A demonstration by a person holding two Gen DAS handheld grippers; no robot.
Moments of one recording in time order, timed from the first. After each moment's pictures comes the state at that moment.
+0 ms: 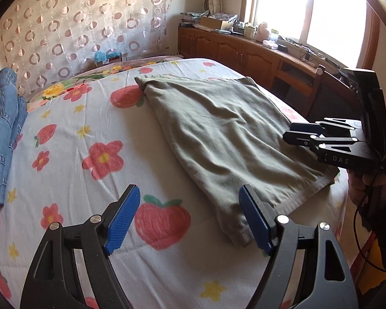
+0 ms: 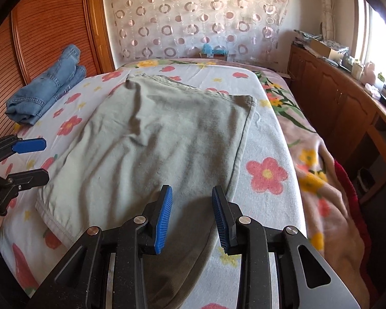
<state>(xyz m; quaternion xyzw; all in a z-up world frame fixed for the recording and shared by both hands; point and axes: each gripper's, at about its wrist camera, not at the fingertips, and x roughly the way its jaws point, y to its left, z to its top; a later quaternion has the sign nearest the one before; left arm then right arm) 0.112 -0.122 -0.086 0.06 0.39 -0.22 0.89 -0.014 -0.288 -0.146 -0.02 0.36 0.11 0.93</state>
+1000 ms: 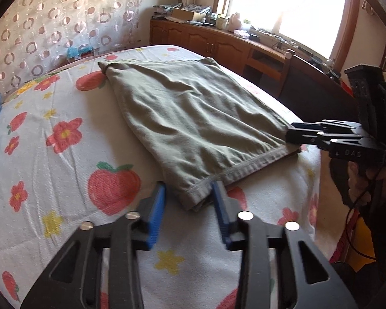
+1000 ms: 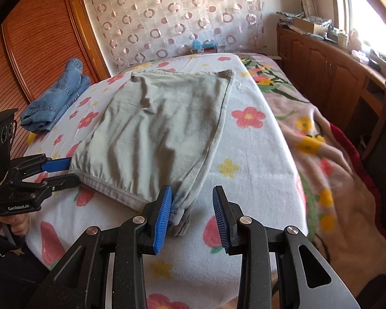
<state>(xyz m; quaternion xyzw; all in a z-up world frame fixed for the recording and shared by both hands) 0.082 -0.137 -0.099 0.05 0.41 -0.30 0.86 -0.080 -0.305 -0.145 0.06 0.38 0.11 0.92</state>
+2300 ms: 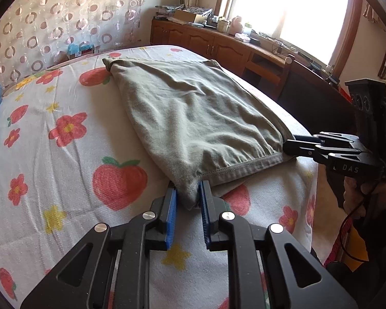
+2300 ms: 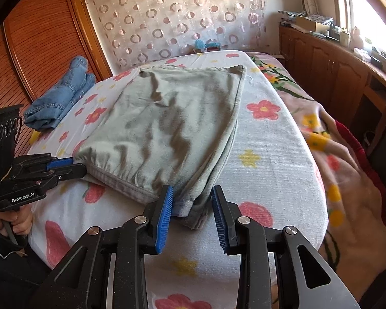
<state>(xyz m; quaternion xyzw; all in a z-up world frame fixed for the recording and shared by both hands) 0.083 -0.124 -0.101 0.04 0.41 -0.30 0.86 -0.086 -0.290 -0.154 0.06 0.37 0.12 0.92</state>
